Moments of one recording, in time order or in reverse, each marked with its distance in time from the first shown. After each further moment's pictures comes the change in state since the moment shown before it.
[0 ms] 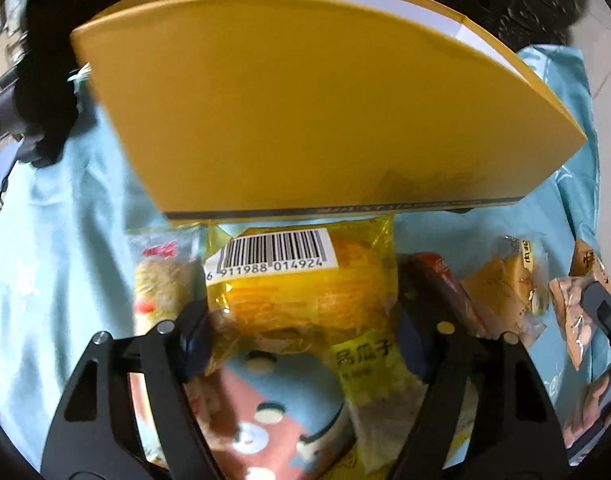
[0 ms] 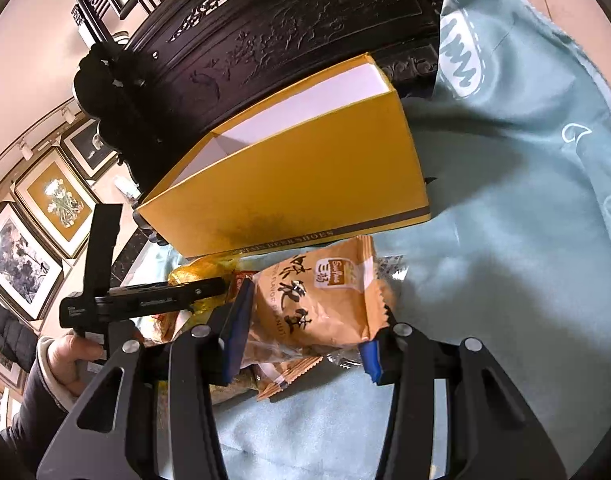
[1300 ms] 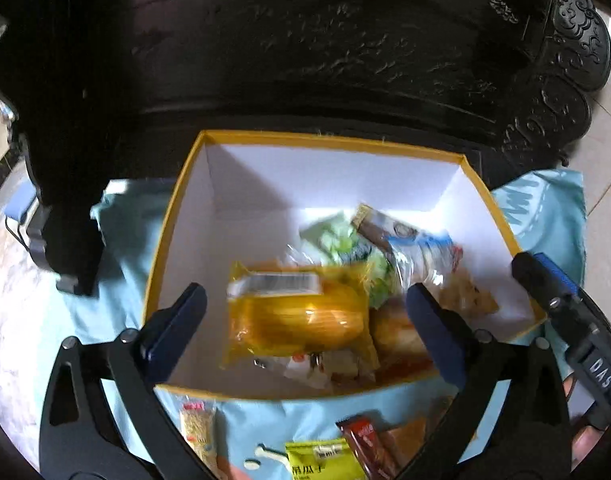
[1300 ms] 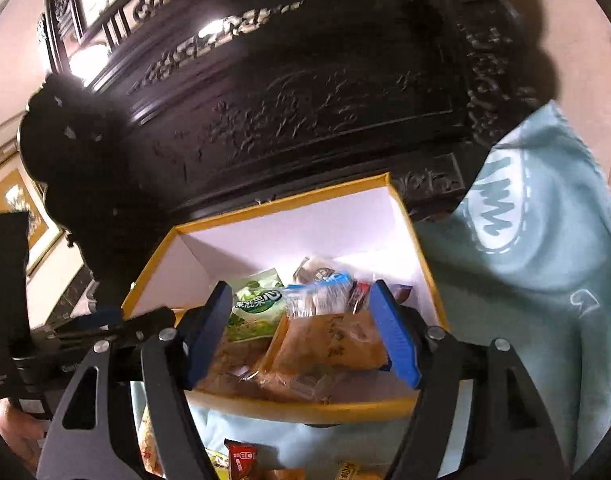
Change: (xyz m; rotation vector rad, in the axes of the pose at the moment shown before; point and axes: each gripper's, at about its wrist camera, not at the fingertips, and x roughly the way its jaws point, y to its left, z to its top) left arm -0.055 -0.028 0.128 -0.045 -0.185 0.034; right arm 0.047 0.038 0.142 -0.068 -0.132 -0.165
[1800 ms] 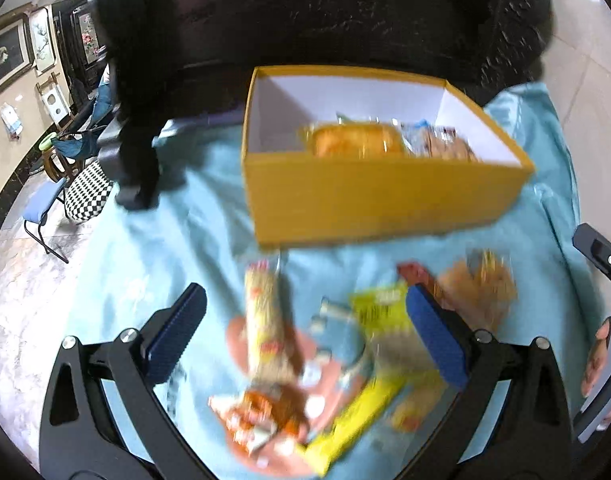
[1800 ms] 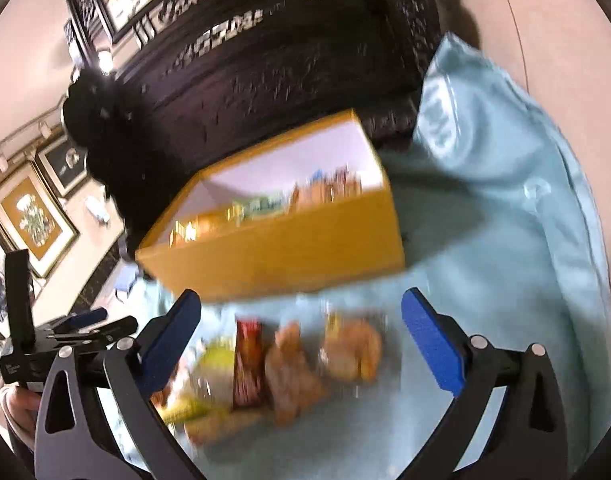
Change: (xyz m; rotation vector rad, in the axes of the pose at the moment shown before) left arm -0.079 0.044 -0.139 0.102 0.003 0.054; right arm -0.095 -0.013 -0.107 0.057 0.055 0.013
